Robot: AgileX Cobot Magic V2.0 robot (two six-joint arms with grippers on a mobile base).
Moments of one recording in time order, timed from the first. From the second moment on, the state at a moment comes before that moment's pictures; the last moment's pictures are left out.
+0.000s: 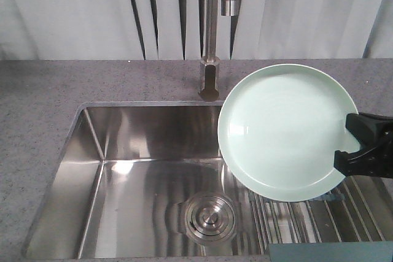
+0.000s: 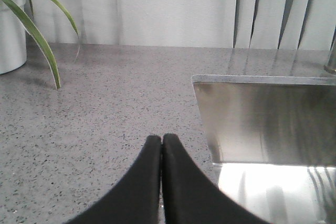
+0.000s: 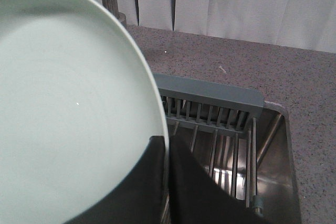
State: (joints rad) left arm 0.02 -0.01 0.03 0.13 0.18 -0.23; right arm 0.23 0.84 -0.60 0.06 0.21 -0.05
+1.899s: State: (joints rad) left arm 0.02 -0.01 0.03 0.16 0.08 -0.22; right arm 0.23 0.84 -0.60 0.06 0.21 -0.05
